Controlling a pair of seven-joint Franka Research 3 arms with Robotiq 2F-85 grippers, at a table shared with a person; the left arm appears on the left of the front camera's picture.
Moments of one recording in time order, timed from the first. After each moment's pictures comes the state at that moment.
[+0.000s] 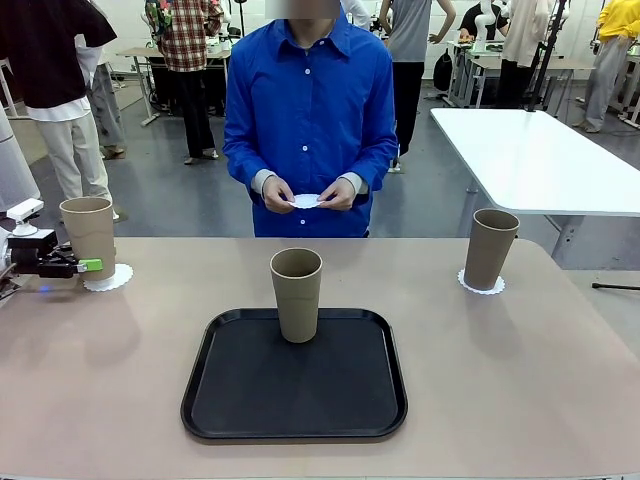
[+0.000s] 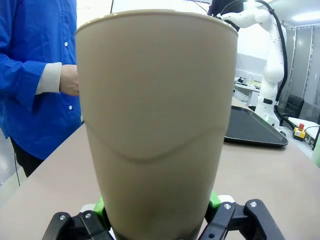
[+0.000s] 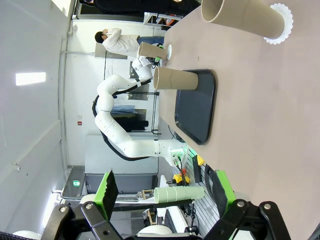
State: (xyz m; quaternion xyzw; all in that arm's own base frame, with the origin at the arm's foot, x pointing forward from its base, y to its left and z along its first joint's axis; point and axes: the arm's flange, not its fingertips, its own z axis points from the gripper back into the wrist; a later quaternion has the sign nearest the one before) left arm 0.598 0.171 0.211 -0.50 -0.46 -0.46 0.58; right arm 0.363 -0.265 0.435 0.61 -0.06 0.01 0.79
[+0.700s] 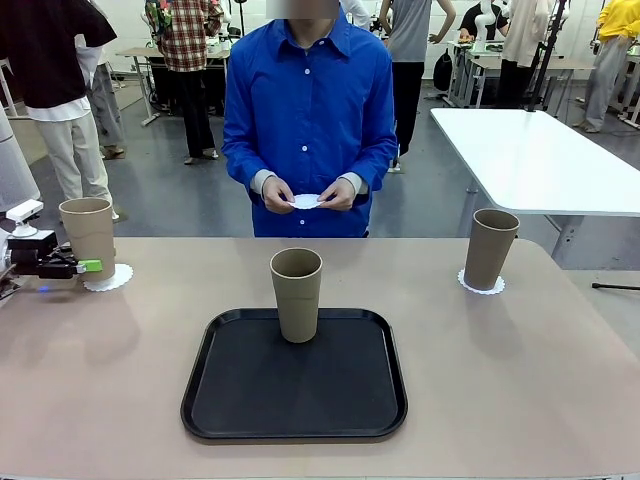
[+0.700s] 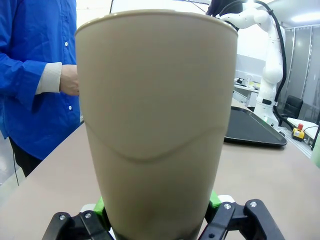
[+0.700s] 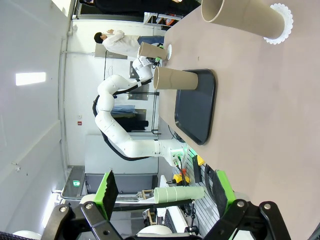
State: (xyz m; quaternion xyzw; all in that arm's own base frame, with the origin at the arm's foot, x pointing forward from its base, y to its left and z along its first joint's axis) left arm 0.598 0.172 0.209 -0.50 -0.46 -0.46 0.57; right arm 0.363 -0.265 0.435 0.61 -0.06 0.01 0.79
